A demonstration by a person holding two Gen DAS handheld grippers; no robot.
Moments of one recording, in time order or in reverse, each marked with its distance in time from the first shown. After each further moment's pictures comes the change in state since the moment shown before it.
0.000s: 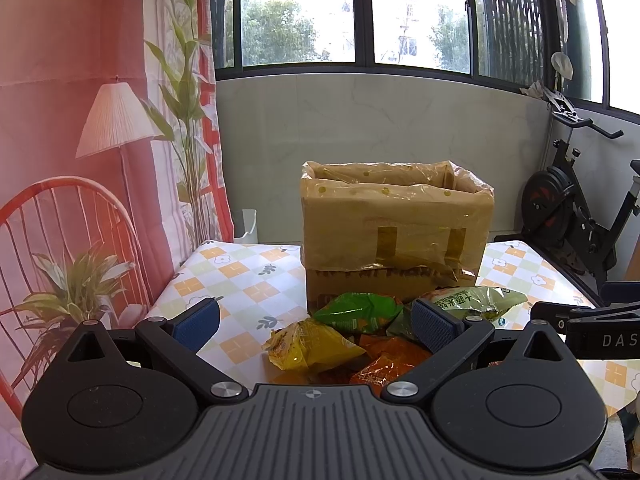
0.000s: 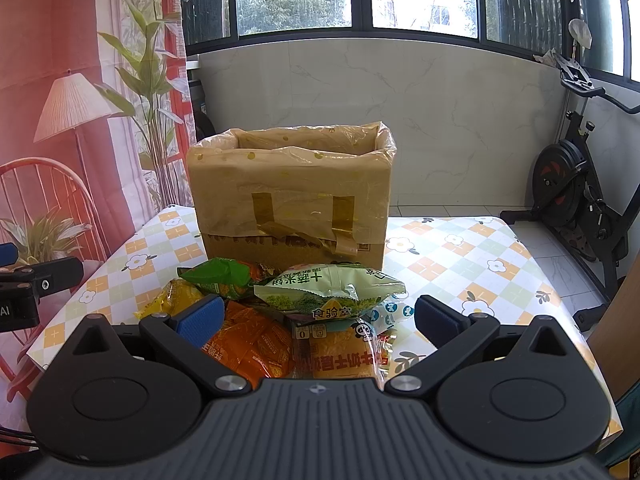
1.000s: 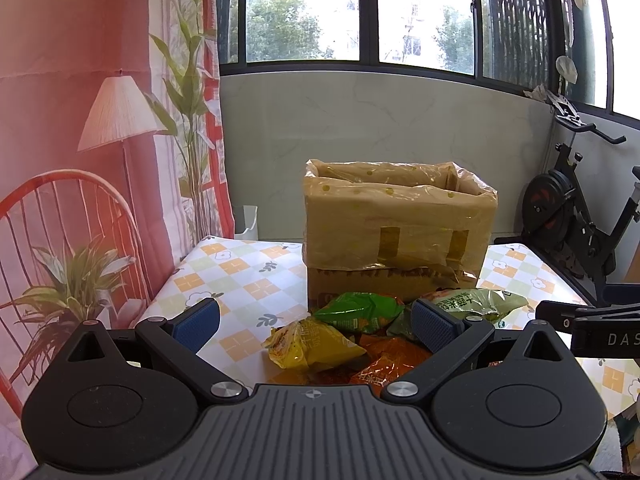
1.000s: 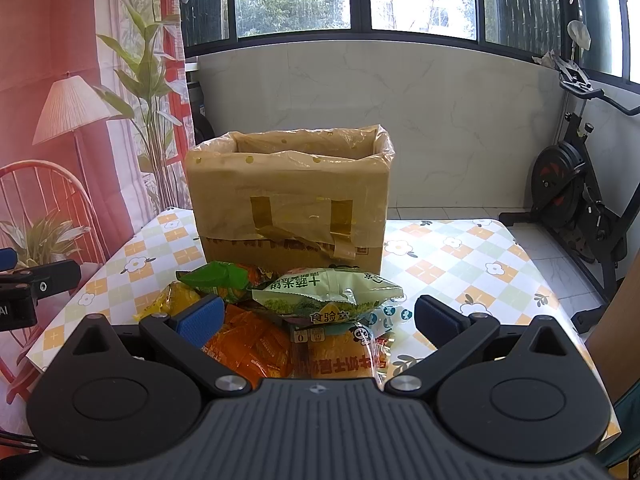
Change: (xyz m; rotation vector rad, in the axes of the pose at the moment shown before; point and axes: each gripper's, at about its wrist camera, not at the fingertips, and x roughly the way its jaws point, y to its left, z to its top) left arm 0.000 0.004 0.004 -0.024 0.017 -0.002; right arm -0.001 -0.001 0.001 0.000 -0.001 -0.001
